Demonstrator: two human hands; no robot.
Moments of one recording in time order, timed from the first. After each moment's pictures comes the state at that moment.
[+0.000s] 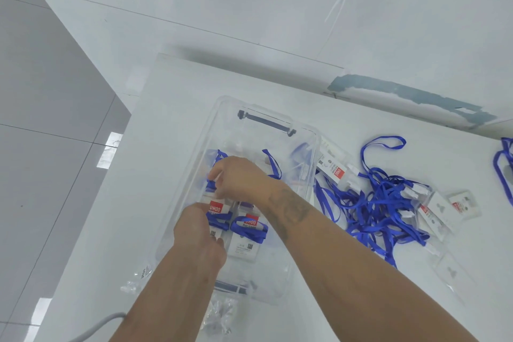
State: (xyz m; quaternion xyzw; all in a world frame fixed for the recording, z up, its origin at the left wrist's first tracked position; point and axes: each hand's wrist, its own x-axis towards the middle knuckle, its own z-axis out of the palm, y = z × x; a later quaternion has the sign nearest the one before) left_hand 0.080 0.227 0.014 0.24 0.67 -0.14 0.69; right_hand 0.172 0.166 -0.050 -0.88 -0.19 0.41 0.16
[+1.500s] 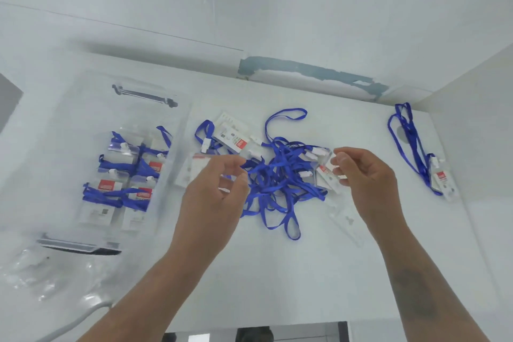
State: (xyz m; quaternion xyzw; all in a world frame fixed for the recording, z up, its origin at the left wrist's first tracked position) left_hand 0.029 0.039 0.043 0.78 0.14 -0.06 0.60; right_hand 0.059 -0.197 0.060 -0.85 0.17 -0.04 0.50
